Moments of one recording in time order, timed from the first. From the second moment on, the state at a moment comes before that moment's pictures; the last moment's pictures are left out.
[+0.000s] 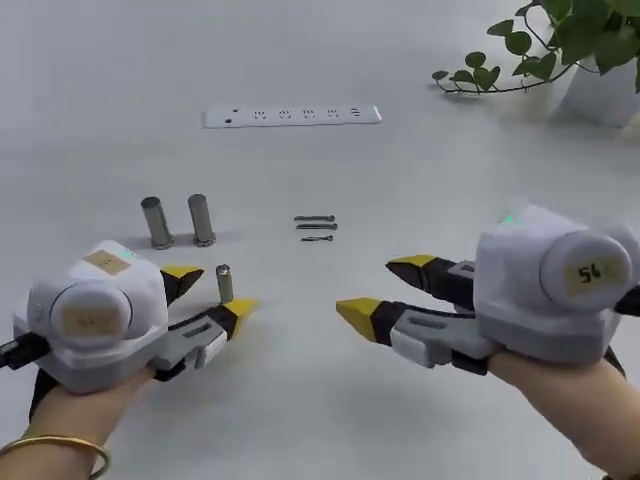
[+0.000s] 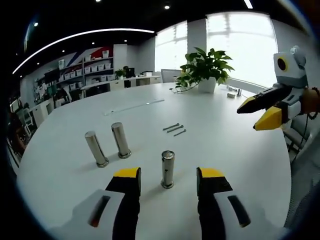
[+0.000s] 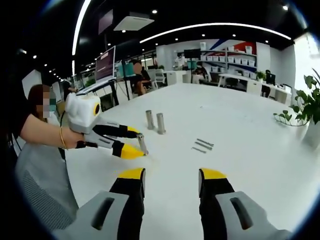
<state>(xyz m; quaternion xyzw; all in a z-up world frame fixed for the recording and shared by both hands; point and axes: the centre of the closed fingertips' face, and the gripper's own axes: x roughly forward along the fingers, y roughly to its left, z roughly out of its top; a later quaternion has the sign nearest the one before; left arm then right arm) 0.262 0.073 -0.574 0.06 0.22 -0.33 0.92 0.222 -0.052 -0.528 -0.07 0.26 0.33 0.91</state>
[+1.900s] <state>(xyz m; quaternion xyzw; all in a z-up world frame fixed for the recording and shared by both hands) 0.220 0.103 -0.549 0.05 0.22 -0.32 0.92 0.335 -0.039 -0.608 -0.22 0.41 0.42 0.78</state>
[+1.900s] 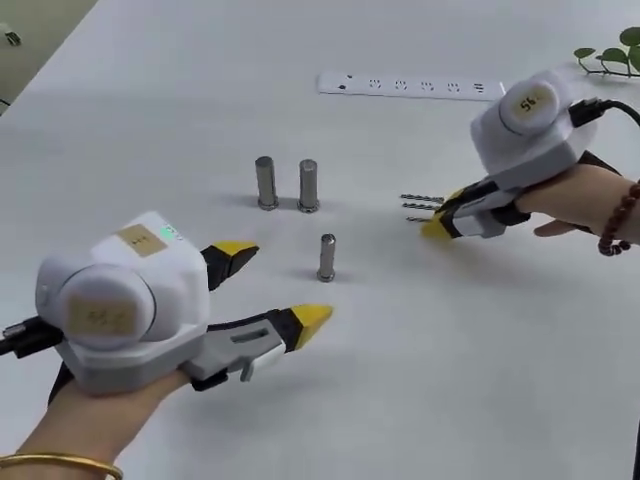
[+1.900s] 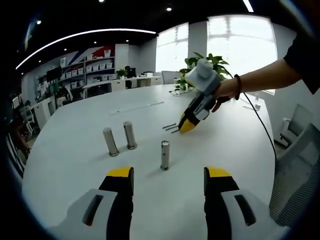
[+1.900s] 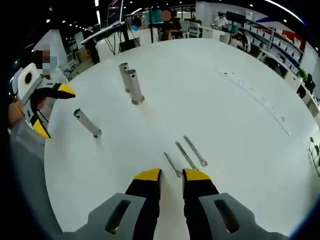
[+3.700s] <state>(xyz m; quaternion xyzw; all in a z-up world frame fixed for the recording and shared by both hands) 0.219 0.098 -0.528 0.03 0.24 -0.35 0.90 0.289 -0.002 -0.548 -0.40 0.24 0.53 0.71</state>
